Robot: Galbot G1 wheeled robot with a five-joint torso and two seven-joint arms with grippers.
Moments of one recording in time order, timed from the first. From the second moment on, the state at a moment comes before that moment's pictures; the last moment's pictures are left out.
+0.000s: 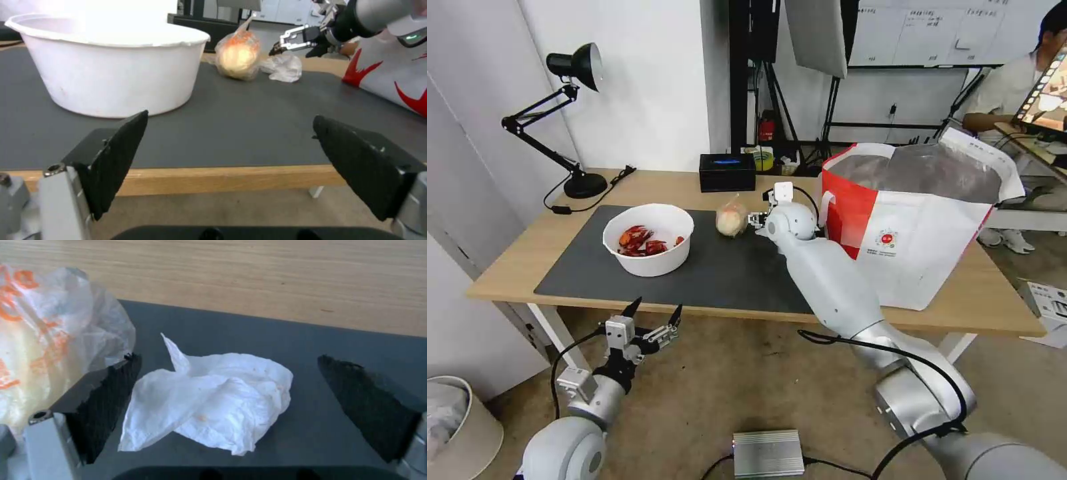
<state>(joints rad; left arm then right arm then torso) 1.55 -1.14 -0.51 -2.09 -0.48 0.03 0.05 -0.23 1.51 -0.02 1.04 0.65 -0.72 0.47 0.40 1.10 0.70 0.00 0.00</state>
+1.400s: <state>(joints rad) 1.55 -1.14 -0.49 -2.10 -0.48 0.03 0.05 -0.24 1.51 -0.05 1.02 0.64 -0.72 0.40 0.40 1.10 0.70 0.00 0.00</state>
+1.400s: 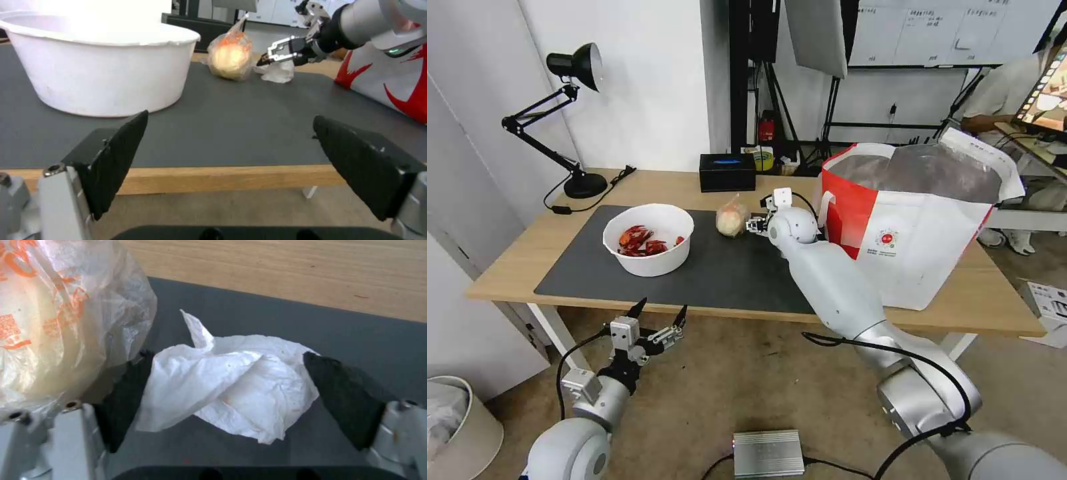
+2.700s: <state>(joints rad) 1.56 -1.16 -0.48 -2.13 -0.47 0.02 0.05 -0.26 1.48 -0.03 1.04 0.67 -0.72 0.43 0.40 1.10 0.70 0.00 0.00</state>
